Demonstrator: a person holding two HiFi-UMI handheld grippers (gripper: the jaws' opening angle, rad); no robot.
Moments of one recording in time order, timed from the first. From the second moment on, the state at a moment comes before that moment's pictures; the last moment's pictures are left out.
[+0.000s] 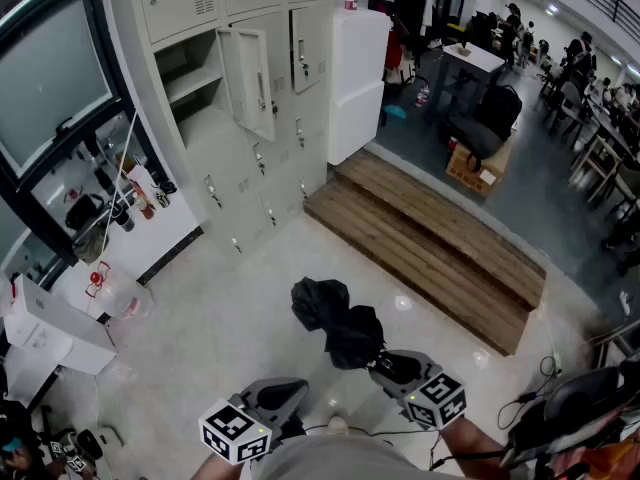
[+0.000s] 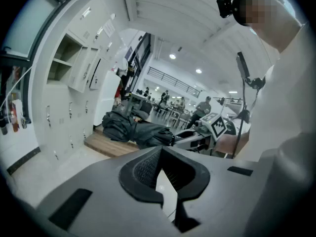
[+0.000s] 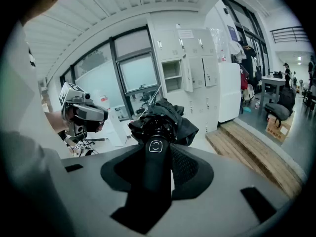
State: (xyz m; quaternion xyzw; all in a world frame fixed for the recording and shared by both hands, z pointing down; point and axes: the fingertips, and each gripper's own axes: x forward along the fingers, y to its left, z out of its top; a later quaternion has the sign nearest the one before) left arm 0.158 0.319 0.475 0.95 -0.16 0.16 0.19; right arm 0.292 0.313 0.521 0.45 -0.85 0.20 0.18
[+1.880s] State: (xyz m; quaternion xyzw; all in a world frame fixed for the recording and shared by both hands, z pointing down) left arm -0.065 -0.006 0.434 0.95 -0.20 0.08 0.21; right arm 0.122 -0.141 0.459 0.51 -0.83 0.15 0.16
